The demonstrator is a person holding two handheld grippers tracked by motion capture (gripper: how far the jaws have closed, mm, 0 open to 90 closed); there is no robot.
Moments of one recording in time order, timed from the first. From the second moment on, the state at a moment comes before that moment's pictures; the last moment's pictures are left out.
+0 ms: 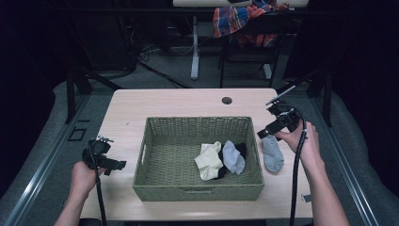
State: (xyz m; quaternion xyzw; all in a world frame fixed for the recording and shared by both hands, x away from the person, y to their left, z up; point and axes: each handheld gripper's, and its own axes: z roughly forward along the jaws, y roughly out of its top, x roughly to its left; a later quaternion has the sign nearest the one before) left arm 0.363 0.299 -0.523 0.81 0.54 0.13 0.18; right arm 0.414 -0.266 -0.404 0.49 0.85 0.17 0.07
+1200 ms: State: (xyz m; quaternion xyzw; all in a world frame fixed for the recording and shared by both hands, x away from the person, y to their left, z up) left arm 0.361 0.302 -0.522 0.81 0.55 0.13 0.19; right arm 0.423 -0.146 -0.471 0.41 0.90 0.12 0.02
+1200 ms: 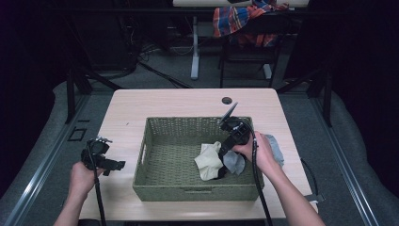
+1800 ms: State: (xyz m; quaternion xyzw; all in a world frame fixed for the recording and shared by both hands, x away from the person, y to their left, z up) left arm 0.361 0.302 -0.523 0.81 0.55 0.13 0.19; right arm 0.429 -0.133 -0.498 0.42 0.91 0.06 0.02
